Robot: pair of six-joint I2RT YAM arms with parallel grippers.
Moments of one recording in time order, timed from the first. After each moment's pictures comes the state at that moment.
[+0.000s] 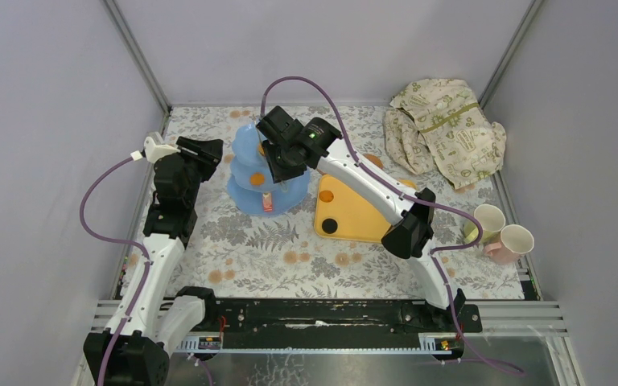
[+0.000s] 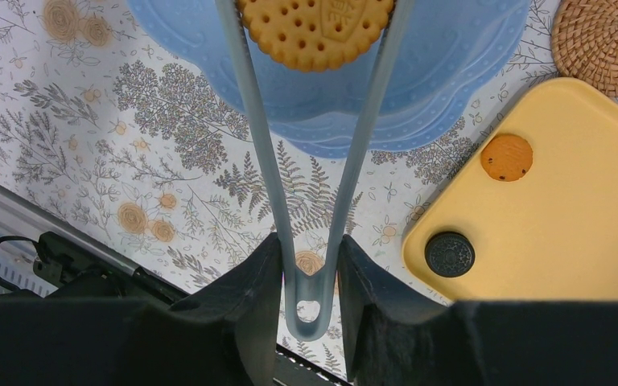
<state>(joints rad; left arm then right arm) -0.06 0.90 0.77 -0.02 -0.09 -0.95 0.94 2.21 2.45 -1.21 0.11 0.48</state>
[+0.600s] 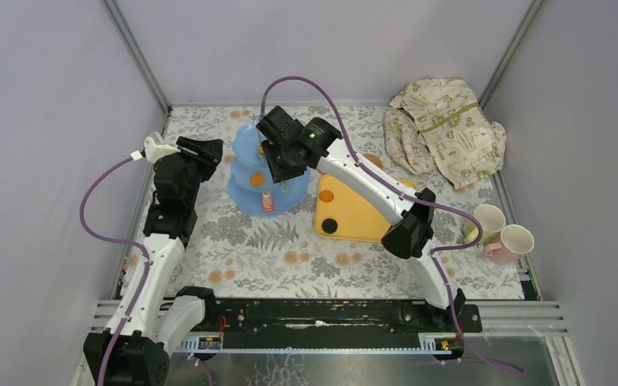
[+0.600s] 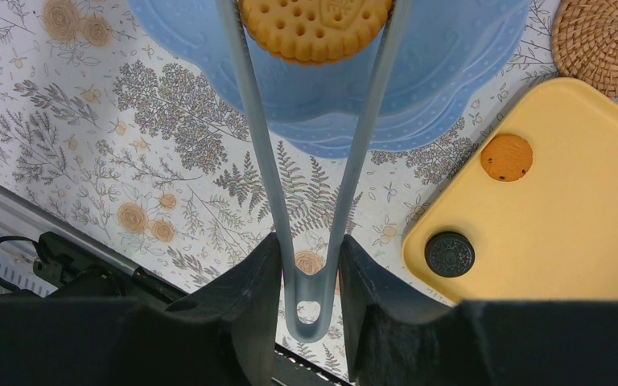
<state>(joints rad) -0.06 0.90 0.77 -0.02 -0.09 -0.95 0.94 2.21 2.45 -1.21 0.11 0.48</state>
